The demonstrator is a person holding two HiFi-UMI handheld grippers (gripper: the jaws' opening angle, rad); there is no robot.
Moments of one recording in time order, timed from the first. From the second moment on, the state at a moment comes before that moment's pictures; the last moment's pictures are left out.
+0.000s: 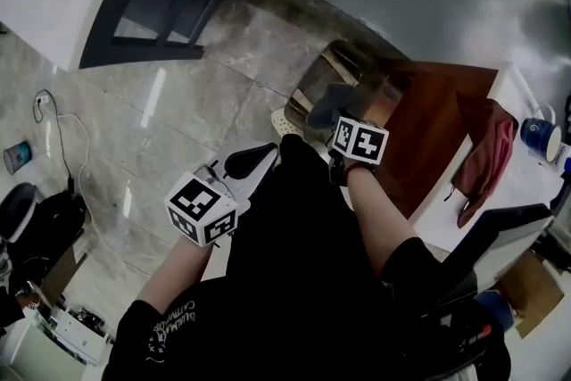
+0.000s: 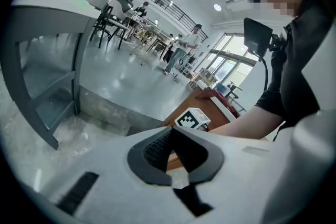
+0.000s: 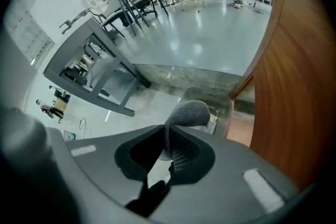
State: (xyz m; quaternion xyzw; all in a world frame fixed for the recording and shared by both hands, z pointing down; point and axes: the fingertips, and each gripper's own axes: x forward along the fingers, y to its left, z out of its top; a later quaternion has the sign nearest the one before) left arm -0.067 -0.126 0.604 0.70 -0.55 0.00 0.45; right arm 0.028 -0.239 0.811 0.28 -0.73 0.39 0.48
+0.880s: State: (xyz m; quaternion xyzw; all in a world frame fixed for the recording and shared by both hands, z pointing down) left arm -0.063 -0.145 0.680 0.67 -0.50 0.05 0.55; right arm 0.079 -0.269 0.912 0.32 -0.65 0.47 0.50
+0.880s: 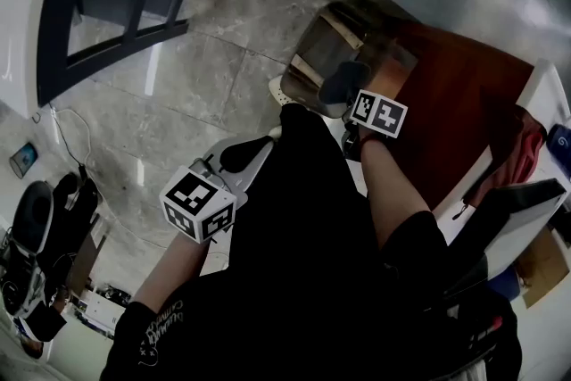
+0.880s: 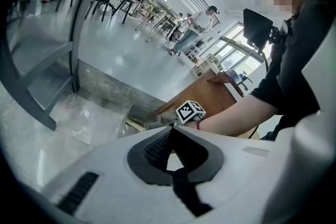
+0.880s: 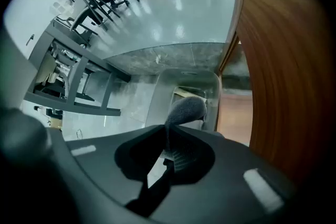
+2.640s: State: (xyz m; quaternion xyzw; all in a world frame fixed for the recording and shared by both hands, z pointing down) left arm -0.075 -0.133 0.391 0.88 -0.37 -0.03 0.31; right arm 0.003 -0.236 0.430 0.39 -0.86 0.30 0.08
